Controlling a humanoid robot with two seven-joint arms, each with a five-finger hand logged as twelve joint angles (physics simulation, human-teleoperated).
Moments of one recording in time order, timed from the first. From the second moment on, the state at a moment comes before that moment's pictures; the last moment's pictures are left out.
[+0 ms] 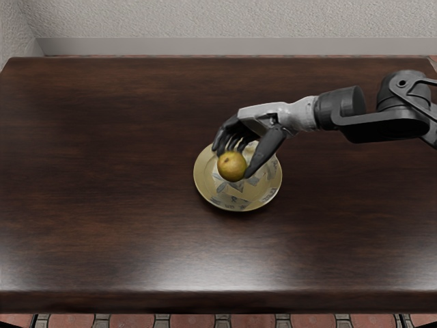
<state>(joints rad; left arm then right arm) -0.10 0.00 0.00 -0.10 -0.17 -0.05 0.15 1.22 -0.53 0.26 1.22 -0.60 0.59 -0.18</state>
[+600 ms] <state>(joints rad) -0.10 0.00 0.00 -0.10 -0.17 -0.05 0.15 1.19 -0.70 0.26 1.20 -0.39 0.61 -0.18</state>
